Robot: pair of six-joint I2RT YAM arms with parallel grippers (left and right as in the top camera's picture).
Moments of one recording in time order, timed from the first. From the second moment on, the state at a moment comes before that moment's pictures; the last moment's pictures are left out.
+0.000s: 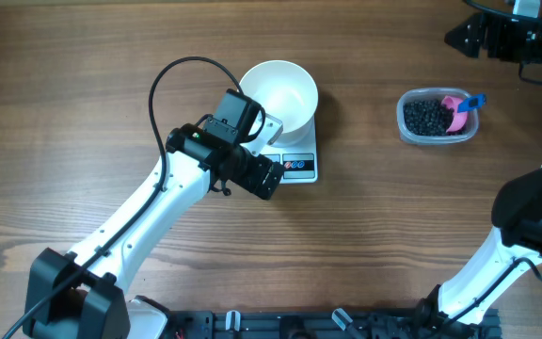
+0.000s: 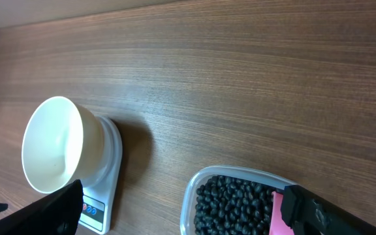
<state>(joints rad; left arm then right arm) -0.50 1.55 1.15 -0.82 0.16 0.06 -0.33 2.07 2.18 -1.27 -0.63 -0.29</state>
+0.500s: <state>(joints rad) -0.50 1.55 1.15 -0.82 0.16 0.06 -0.33 2.07 2.18 -1.27 -0.63 -0.29</state>
